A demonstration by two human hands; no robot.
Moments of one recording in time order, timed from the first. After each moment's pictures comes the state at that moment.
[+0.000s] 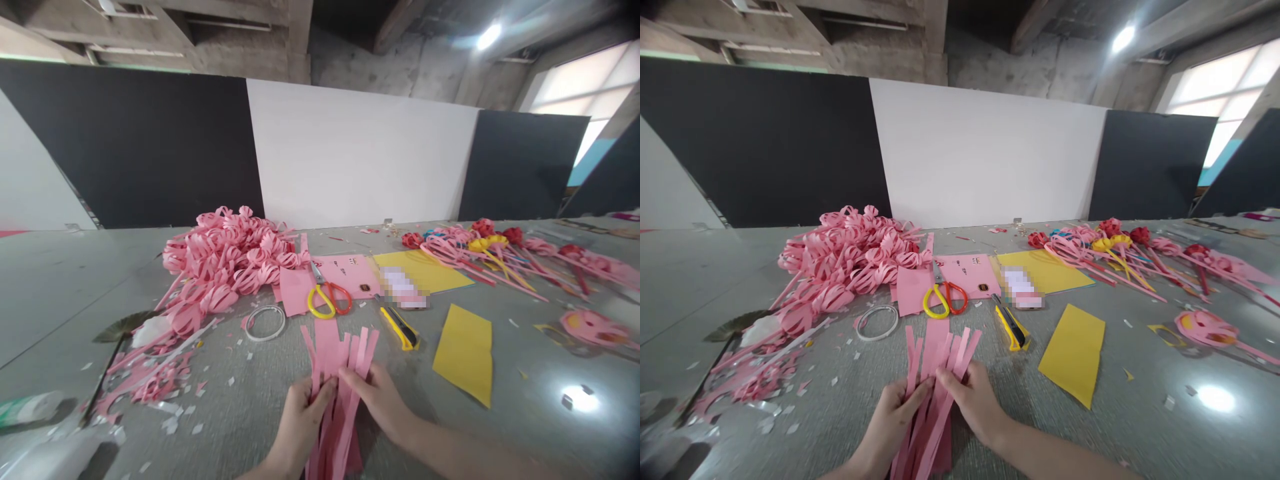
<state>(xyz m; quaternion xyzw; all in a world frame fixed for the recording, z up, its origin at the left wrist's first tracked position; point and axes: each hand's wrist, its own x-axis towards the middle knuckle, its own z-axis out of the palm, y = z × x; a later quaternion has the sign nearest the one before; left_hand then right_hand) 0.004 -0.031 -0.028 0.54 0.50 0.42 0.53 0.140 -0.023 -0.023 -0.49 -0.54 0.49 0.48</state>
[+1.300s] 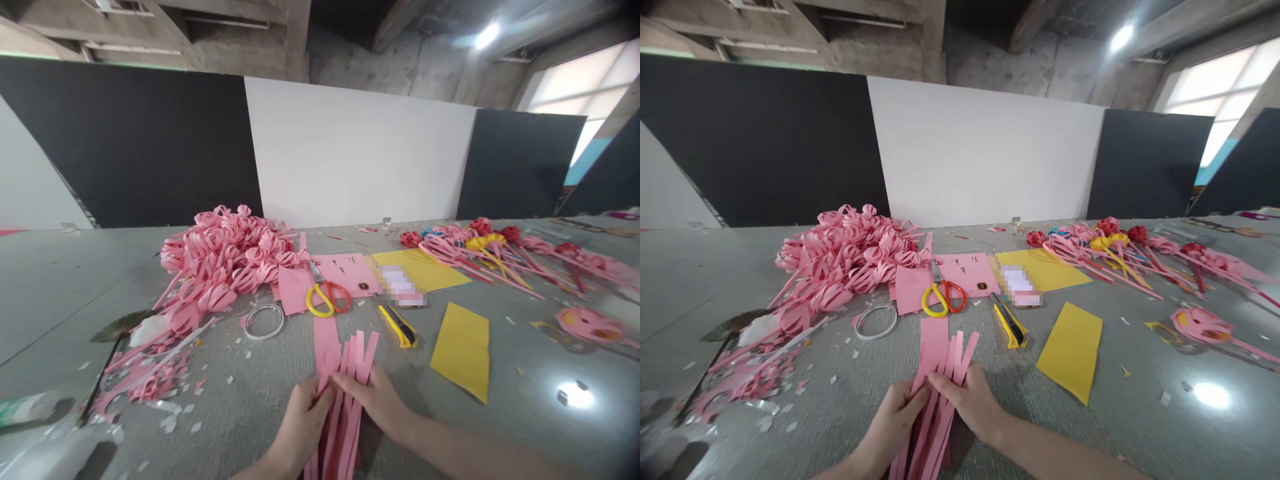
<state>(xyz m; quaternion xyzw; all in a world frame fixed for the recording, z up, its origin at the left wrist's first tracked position) 0.004 -0.031 -0.027 0.58 0.50 0.39 0.52 0.142 -0.026 -0.013 -0.45 -0.58 0.51 0.45</state>
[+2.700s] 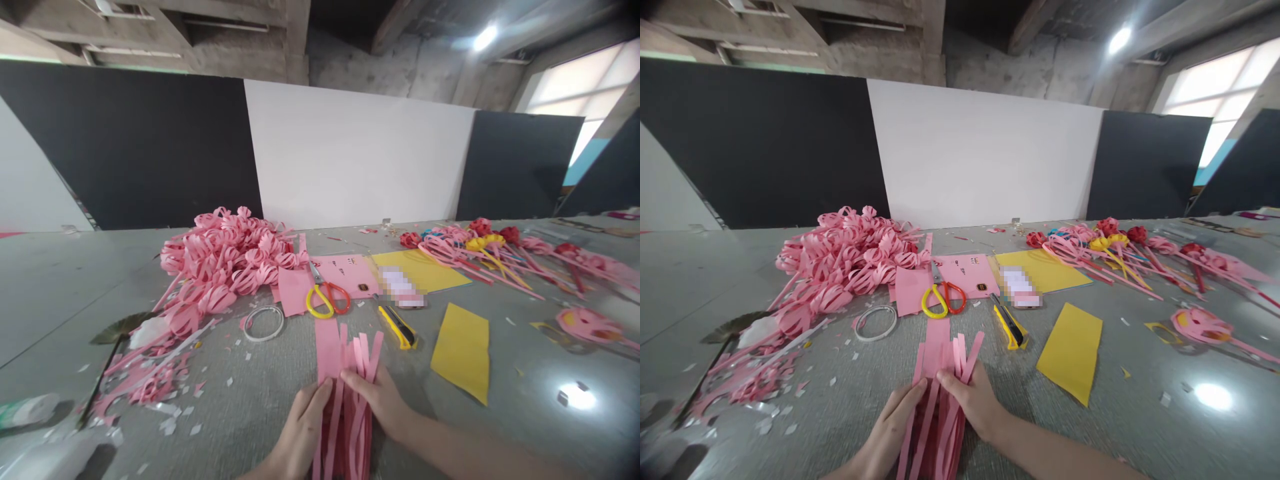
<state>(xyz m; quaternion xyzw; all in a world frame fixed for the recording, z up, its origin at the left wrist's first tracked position) 0.000 -0.043 -0.013 0.44 0.55 0.40 0.58 0.143 -0.026 -0.020 -0.43 -0.48 0.58 0.50</state>
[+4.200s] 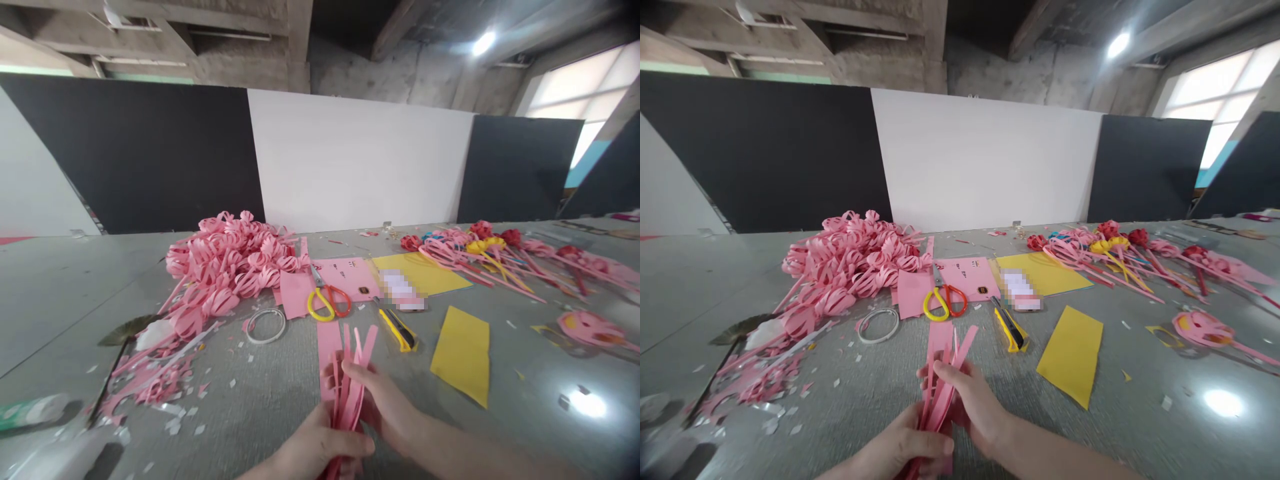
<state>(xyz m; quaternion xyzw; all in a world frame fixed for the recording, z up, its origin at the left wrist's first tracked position) 0.013 -0.053 0.006 0.34 0.37 0.26 0.82 0.135 -0.036 0.011 -0.36 -0.31 0.74 0.47</state>
